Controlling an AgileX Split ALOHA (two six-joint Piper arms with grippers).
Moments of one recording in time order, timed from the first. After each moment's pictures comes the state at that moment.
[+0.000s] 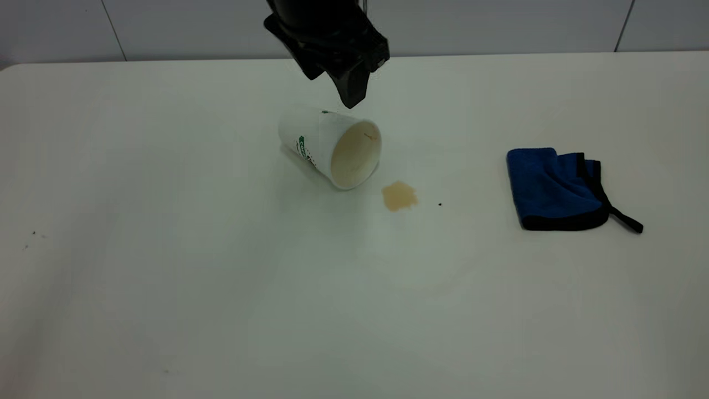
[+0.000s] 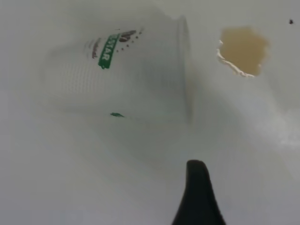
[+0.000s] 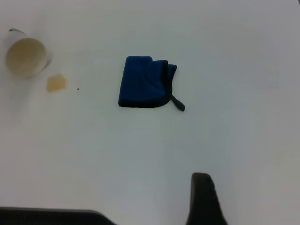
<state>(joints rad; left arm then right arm) -0.63 2.22 -1.71 0.10 0.71 0.15 -0.03 -0.02 -0.47 0.03 1.11 0.02</state>
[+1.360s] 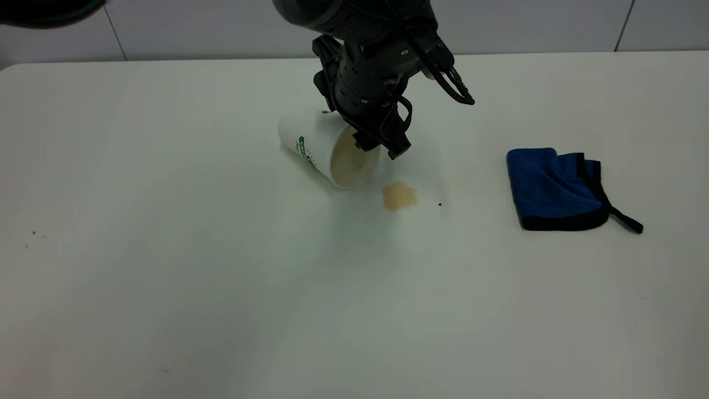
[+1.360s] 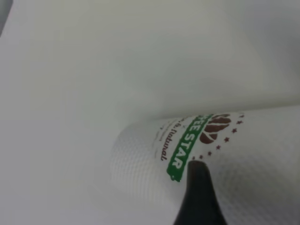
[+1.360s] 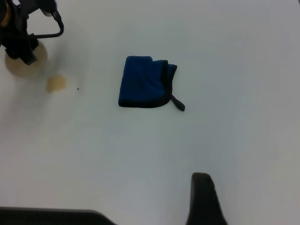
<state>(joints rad) -0.73 2.61 -1.95 0.79 0.65 -0.34 -0.03 -0.02 -0.47 0.03 1.11 0.02</state>
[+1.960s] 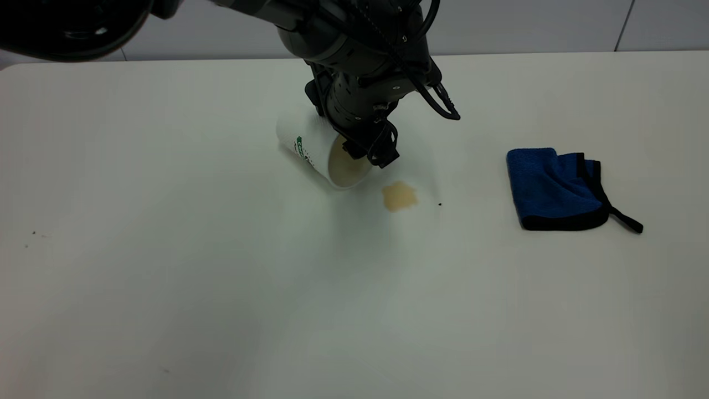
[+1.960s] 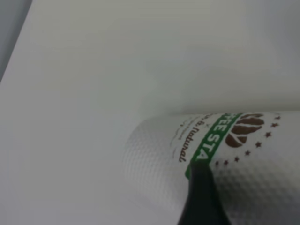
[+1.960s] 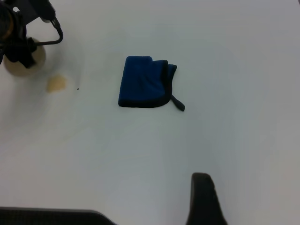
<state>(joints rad) -0.73 2.66 -1.95 0.94 0.68 -0.50 -0.03 -0.02 -0.47 0.03 1.11 0.02</state>
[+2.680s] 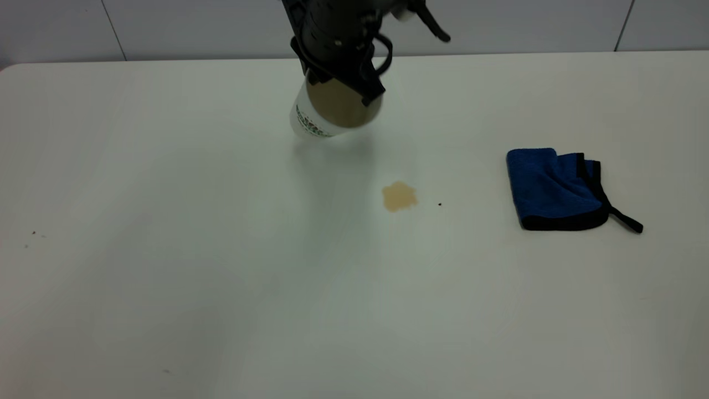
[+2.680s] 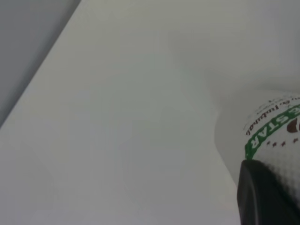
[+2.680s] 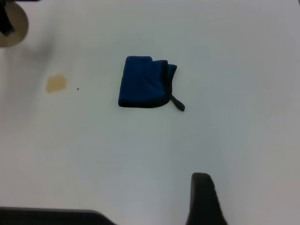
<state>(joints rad) -0.68 2.48 -1.95 0.72 0.79 -0.30 -0.03 -0.02 -0.47 0.03 1.11 0.02</state>
